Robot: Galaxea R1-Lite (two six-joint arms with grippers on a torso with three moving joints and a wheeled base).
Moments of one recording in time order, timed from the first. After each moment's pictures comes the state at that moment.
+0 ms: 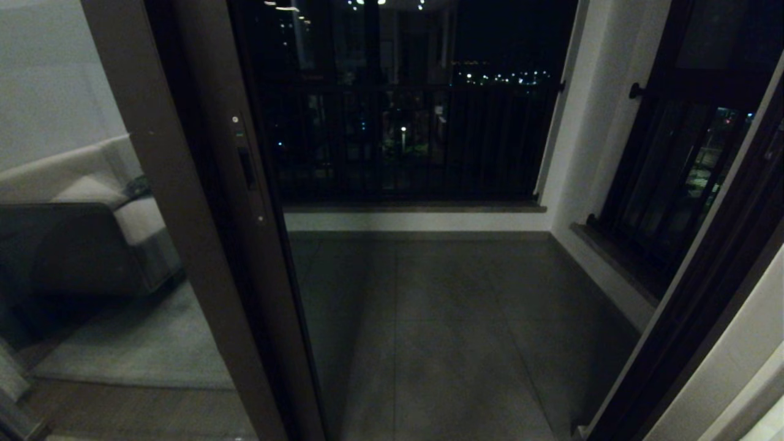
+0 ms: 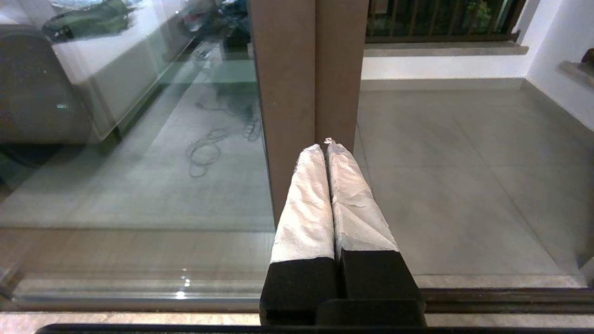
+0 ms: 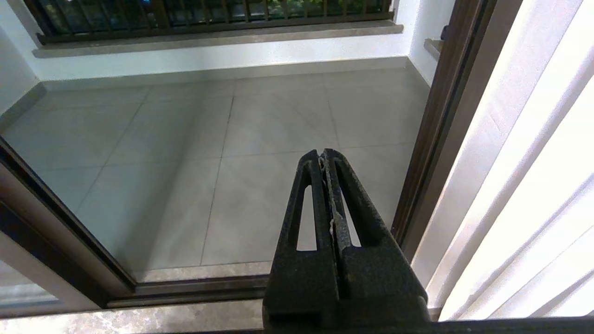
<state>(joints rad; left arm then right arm) 0.00 0.00 0.00 0.01 -0.01 0.03 0.00 0.00 -0.06 0.14 -0.02 0.02</state>
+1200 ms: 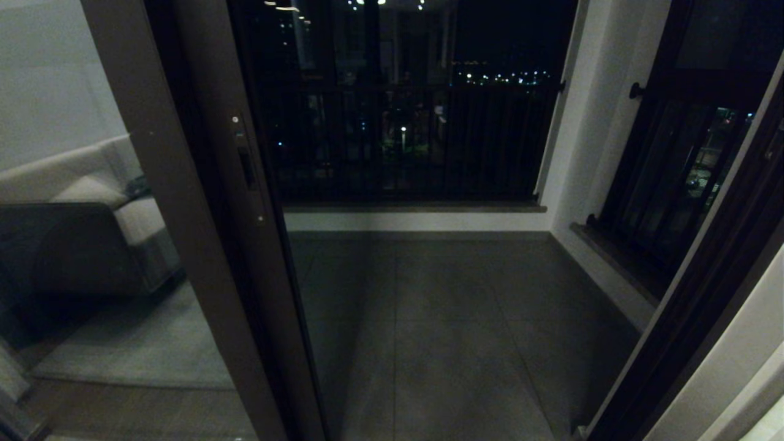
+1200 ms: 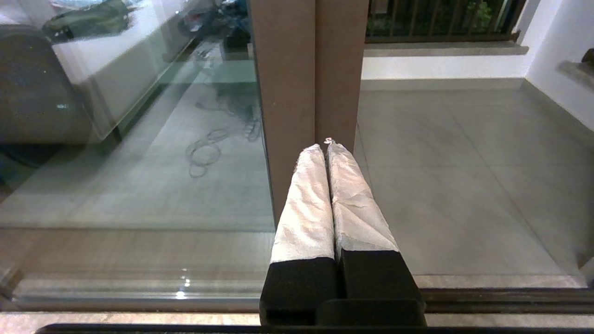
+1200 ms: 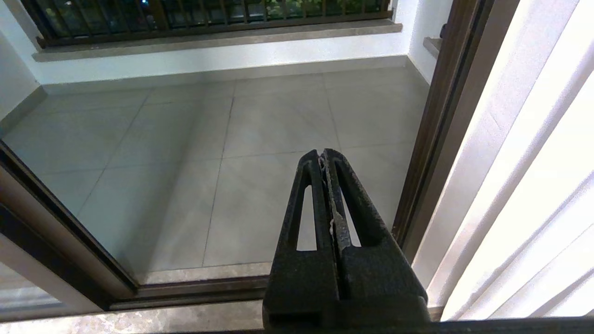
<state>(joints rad) 0.00 0.00 0.00 0.01 -0.01 0.03 0.00 0.00 -0.06 0.14 -0.03 0.03</state>
